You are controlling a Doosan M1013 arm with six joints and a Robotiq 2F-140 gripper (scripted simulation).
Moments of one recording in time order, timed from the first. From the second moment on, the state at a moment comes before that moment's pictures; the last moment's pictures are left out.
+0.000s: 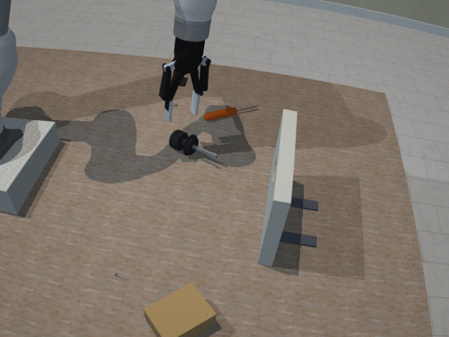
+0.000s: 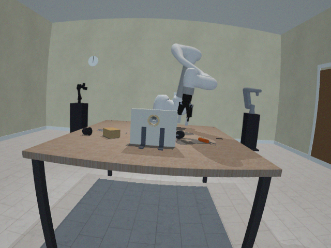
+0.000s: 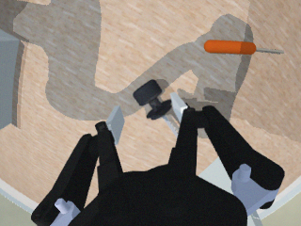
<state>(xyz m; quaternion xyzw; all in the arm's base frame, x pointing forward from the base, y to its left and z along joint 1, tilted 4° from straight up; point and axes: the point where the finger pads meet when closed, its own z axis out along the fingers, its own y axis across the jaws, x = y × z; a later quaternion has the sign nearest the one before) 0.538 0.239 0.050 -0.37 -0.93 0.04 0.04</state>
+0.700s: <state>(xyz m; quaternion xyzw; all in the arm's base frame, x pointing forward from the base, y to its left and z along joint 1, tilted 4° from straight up) 0.539 0.243 0.038 -0.21 -0.97 0.06 0.04</state>
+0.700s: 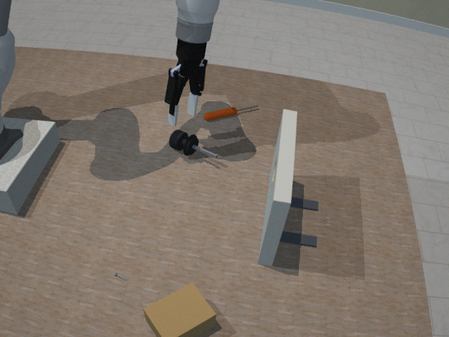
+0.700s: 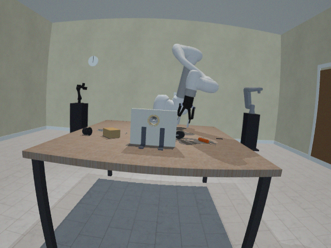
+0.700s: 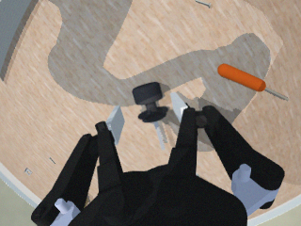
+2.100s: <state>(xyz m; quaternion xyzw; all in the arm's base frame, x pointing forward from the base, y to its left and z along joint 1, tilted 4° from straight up) 0.534 0.241 -0.014 -0.19 -0.98 0.06 0.05</state>
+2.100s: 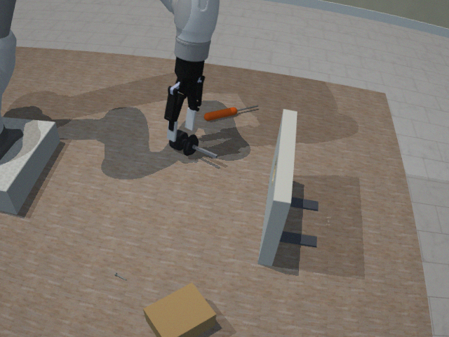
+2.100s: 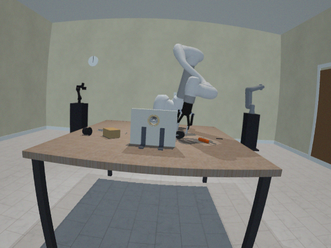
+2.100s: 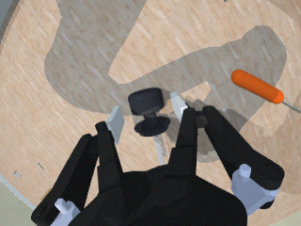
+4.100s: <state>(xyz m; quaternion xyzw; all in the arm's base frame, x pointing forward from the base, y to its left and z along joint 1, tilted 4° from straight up) 0.531 0.238 -0.038 -0.19 -0.98 0.06 0.05</state>
